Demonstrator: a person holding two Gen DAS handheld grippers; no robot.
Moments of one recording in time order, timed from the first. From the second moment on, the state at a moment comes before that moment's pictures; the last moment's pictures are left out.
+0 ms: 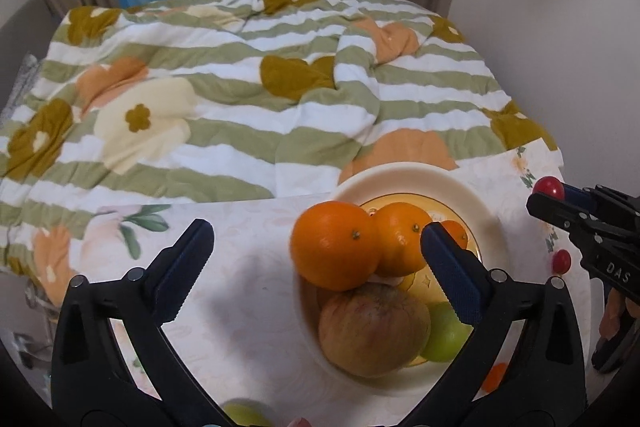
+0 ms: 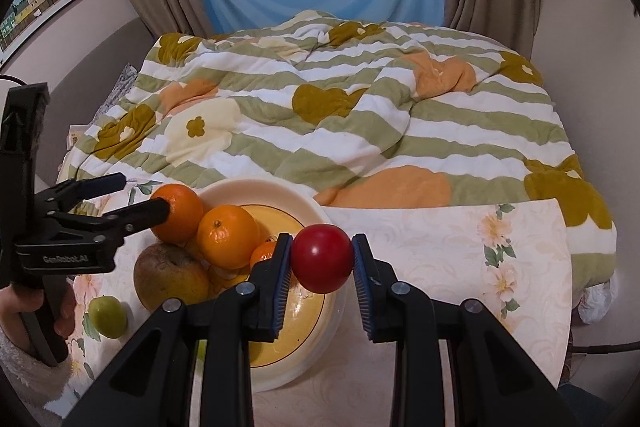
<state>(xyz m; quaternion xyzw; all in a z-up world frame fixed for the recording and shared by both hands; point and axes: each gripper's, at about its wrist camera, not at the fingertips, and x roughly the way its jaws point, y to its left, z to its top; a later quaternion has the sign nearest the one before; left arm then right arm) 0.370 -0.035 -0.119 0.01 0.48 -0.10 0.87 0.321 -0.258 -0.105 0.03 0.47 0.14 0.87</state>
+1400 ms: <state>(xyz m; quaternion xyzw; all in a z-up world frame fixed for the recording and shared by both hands) 0.256 0.025 -0.109 -0.07 0.49 0.03 0.87 0.357 -0.222 -0.131 -0.04 0.44 0.25 0.86</state>
